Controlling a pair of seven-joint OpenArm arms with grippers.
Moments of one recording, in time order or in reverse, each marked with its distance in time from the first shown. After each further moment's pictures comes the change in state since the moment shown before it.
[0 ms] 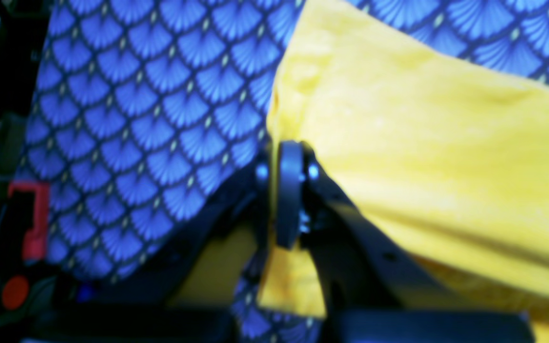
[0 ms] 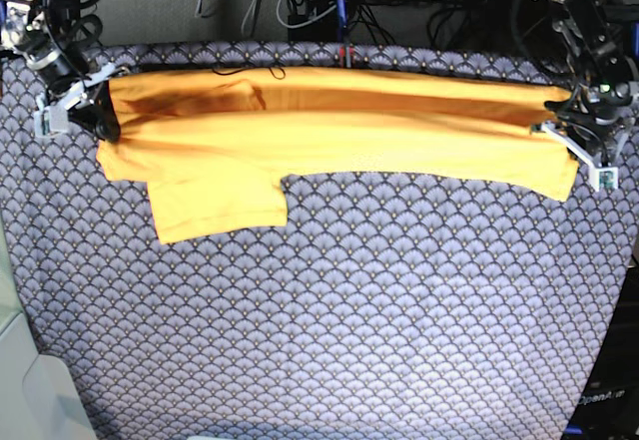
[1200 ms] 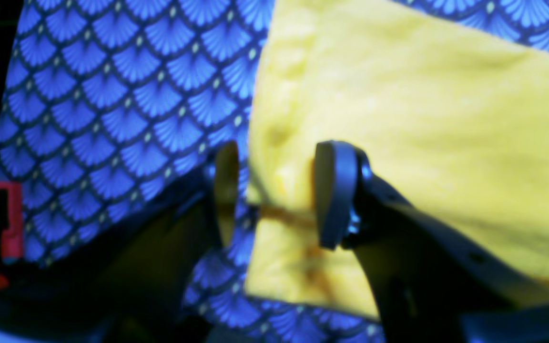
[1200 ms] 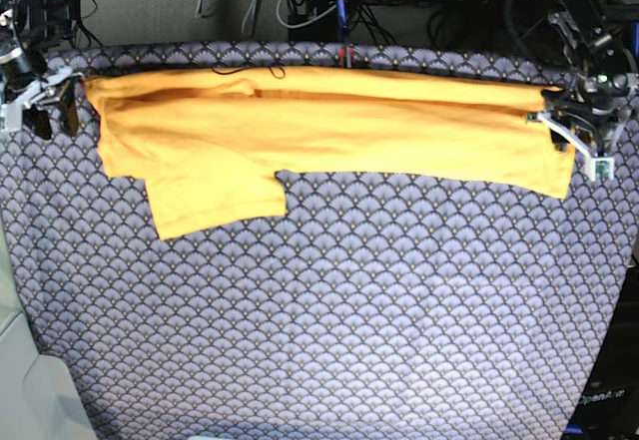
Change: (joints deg) left arm 0.9 2.0 -3.3 0.2 0.7 -4.0 -0.6; right arm -0.1 -0.5 13.0 -0.2 0.2 -0.2 -6.9
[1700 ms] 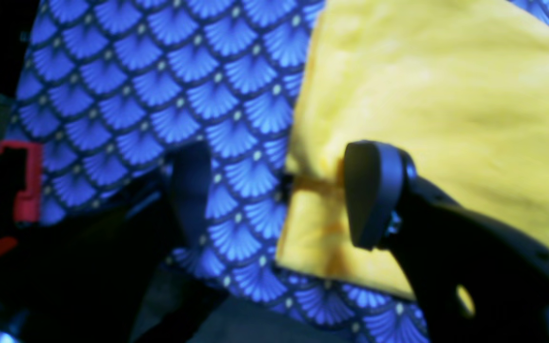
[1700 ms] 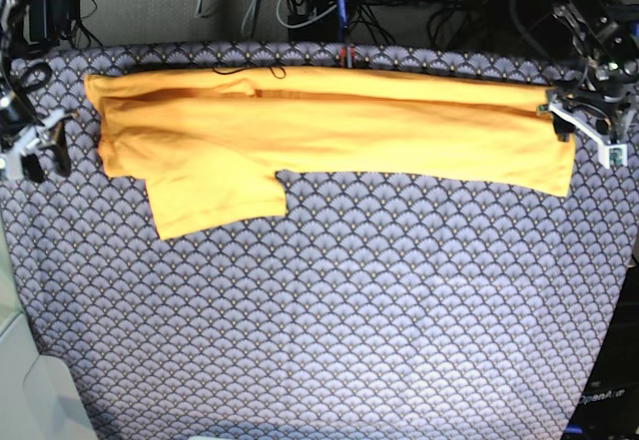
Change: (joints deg) left arm -0.3 1.7 -6.4 0.1 0.0 -4.3 -0.1; right arm 11.2 4.7 -4.9 -0.3 -7.1 -0.1 -6.8
